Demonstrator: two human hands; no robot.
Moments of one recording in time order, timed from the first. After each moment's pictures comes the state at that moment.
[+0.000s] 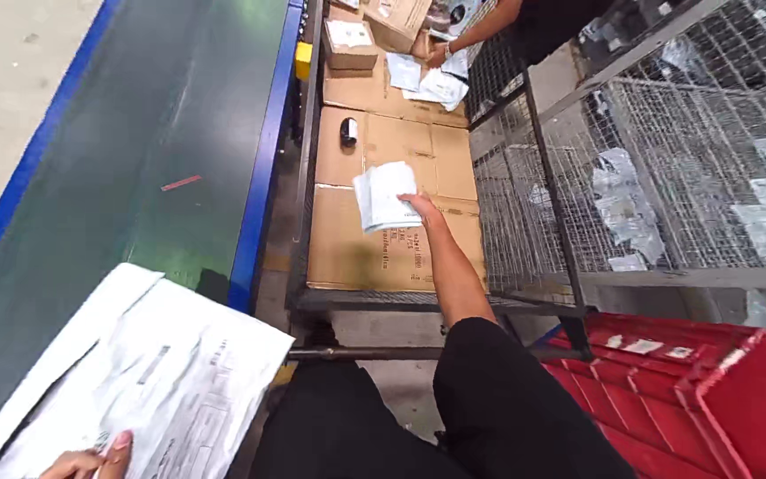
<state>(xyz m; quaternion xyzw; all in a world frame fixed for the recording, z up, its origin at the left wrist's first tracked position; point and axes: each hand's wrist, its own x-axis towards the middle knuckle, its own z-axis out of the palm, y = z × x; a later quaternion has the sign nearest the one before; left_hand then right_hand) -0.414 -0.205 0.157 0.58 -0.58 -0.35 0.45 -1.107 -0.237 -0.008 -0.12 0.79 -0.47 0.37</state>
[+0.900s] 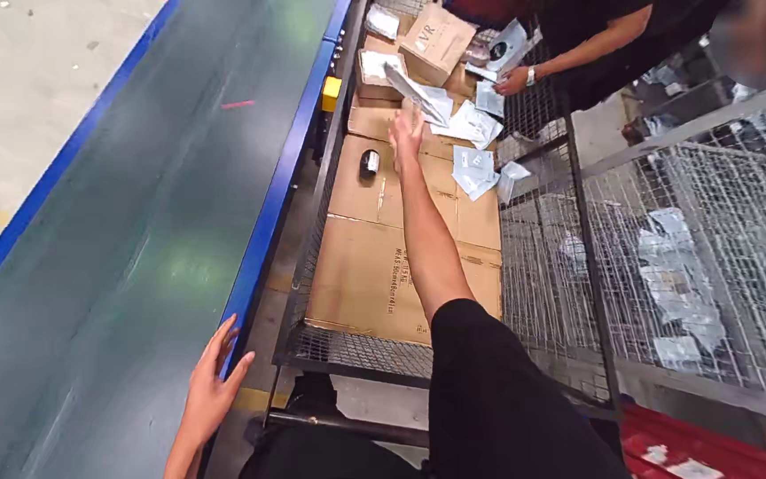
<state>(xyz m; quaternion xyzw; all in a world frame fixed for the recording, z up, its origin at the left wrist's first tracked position) -0.588 -0.303 0.069 0.50 -0.66 -0.51 0.24 -1.170 -0.540 0.050 -0.21 0.57 -0.74 0.28</state>
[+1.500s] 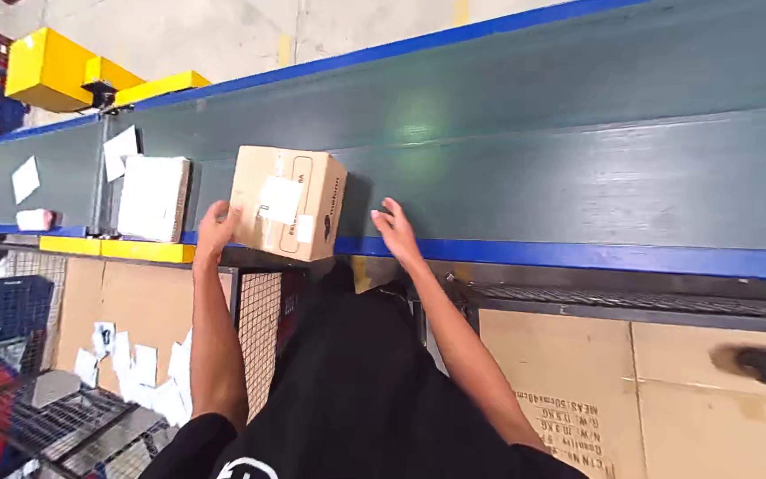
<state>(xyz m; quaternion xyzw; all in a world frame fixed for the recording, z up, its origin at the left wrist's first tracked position) -0.233 0.039 0.139 0.94 -0.09 -0.17 0.27 -0.498 -0.258 0.000 -0.61 0.33 -0.09 0.71</state>
